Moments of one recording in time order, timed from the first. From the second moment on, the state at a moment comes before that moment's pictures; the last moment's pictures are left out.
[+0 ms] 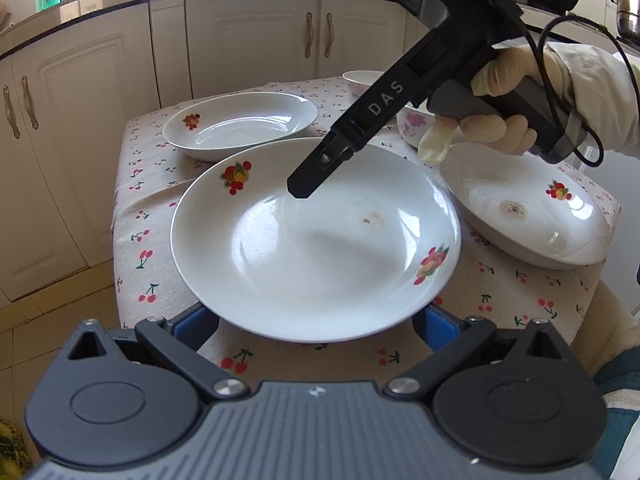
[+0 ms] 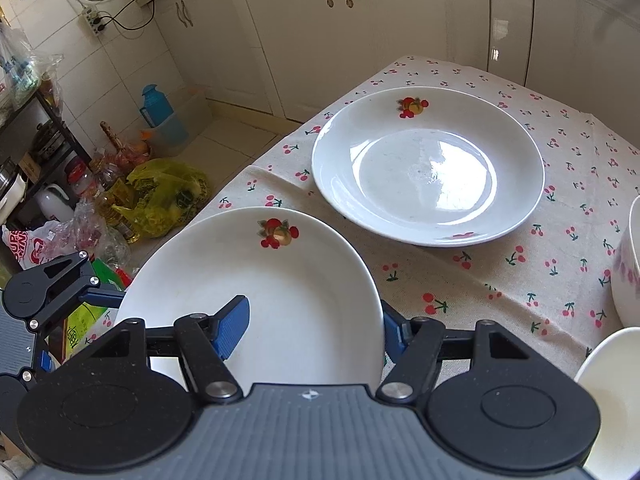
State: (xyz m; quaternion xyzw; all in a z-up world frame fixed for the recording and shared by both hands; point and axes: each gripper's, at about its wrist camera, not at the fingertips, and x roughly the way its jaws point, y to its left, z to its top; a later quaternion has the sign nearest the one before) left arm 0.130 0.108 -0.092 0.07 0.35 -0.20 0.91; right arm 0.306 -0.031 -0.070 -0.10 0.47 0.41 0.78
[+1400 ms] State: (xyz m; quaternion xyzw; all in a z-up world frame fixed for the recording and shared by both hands) left arm 0.075 0.056 -0.059 0.06 0.29 -0.17 0.94; right arm 0.149 -0.152 -0.010 -0.15 0.34 0.31 0.88
